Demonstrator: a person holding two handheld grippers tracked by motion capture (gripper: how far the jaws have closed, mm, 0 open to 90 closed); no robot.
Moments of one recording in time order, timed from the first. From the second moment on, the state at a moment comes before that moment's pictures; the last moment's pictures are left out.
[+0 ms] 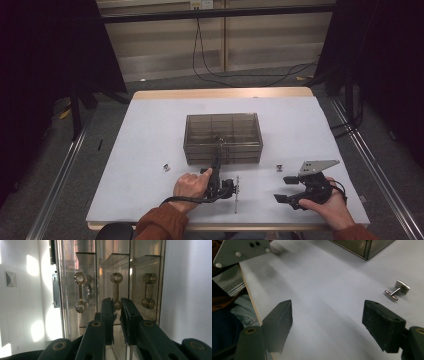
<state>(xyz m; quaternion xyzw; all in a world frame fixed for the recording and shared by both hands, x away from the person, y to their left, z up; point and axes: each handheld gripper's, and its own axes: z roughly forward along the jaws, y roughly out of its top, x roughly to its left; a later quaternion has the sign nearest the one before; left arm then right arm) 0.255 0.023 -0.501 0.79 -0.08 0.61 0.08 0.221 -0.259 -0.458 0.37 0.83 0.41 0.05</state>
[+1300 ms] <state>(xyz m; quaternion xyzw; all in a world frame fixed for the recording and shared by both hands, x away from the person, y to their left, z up) 0.254 0.025 -0.508 0.77 -0.08 0.62 0.09 0.221 -0.258 -0.458 0.37 0.84 0.41 0.04</state>
